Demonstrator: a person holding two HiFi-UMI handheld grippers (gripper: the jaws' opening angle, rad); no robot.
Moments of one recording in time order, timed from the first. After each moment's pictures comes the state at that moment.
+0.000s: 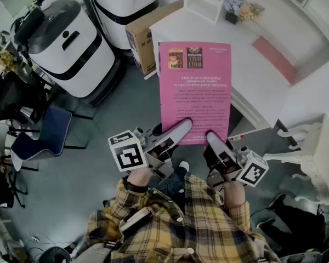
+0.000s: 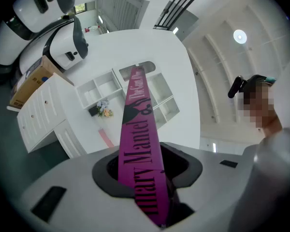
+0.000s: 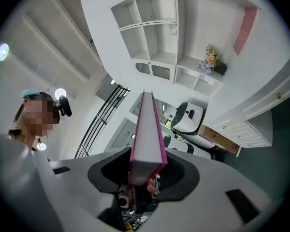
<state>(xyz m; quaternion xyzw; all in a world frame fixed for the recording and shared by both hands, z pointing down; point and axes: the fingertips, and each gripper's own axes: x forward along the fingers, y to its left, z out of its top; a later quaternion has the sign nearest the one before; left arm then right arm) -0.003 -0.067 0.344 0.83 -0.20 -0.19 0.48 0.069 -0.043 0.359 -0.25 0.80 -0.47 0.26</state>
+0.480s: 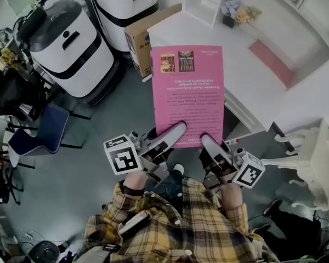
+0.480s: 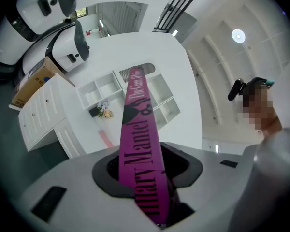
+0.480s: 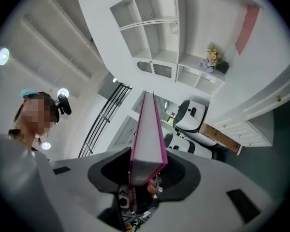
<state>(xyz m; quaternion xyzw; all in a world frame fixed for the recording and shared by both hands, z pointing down) -0.001 -0.062 0.341 0.82 -0.22 -0.20 0.49 0.072 -0.041 0.355 -0.24 0.81 -0.48 0.25</state>
